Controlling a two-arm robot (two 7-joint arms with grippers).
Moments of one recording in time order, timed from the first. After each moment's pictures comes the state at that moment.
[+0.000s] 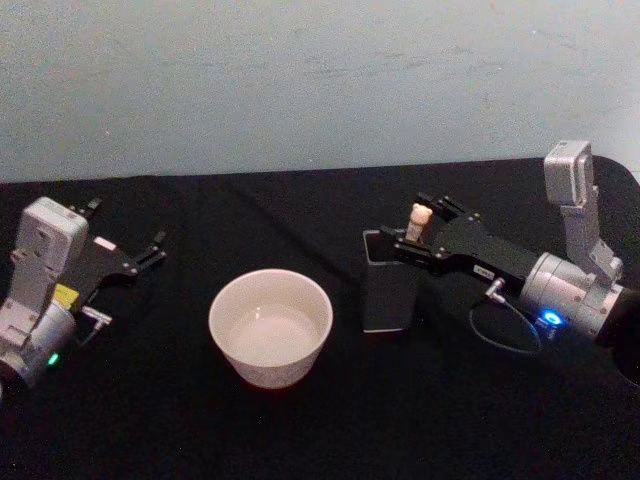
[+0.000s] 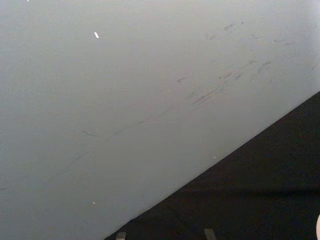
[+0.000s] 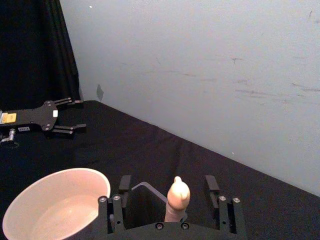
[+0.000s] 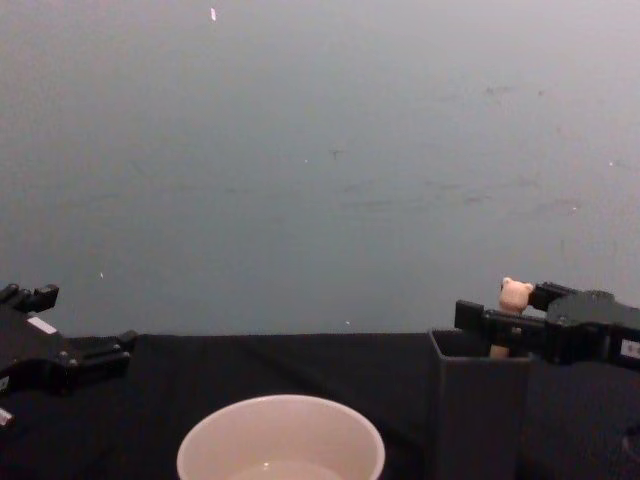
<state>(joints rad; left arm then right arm) -0.20 0.60 0.45 -1.41 -0.25 -0.12 0.03 0.36 0.46 -0.43 -1.26 0.55 -0.07 0.63</state>
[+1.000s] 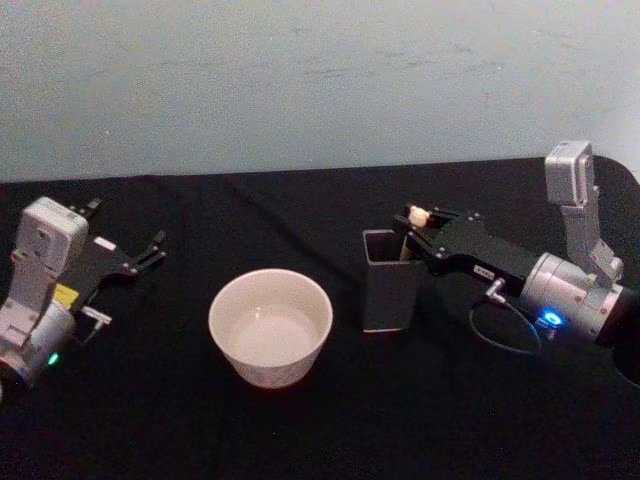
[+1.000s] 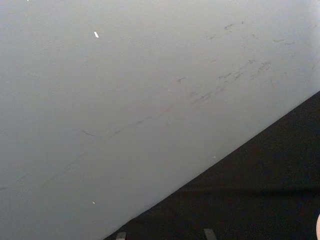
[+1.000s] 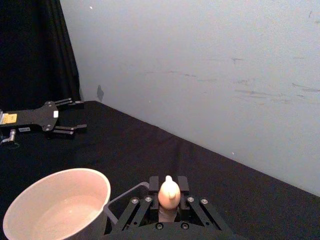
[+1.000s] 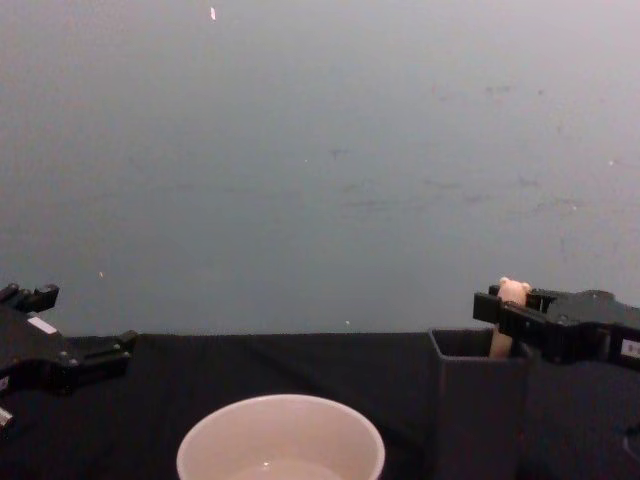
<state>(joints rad) -0.20 0.60 0.45 -1.41 -0.25 -0.12 0.03 0.36 0.46 -0.42 -1.26 0.55 -0.07 0.63</state>
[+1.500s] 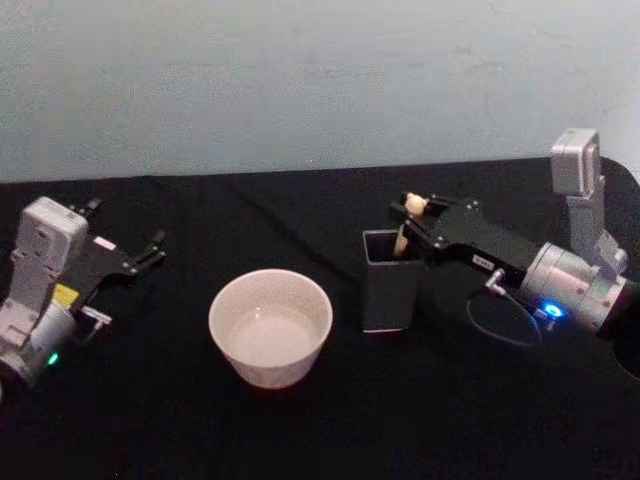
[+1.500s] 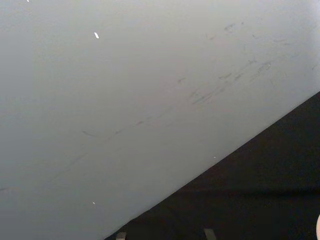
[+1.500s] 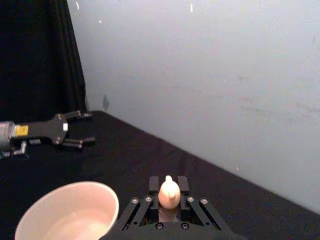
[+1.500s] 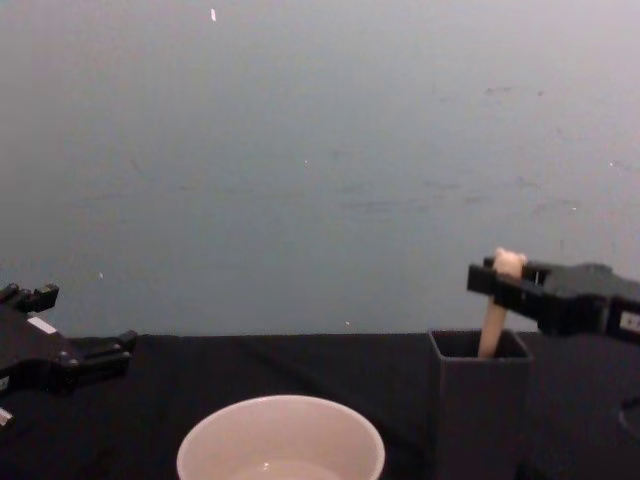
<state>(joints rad) -0.20 0.60 0.45 -1.41 -0.25 -0.12 0.03 0.35 0.47 -0.42 -1.32 0.56 -0.07 0.63</state>
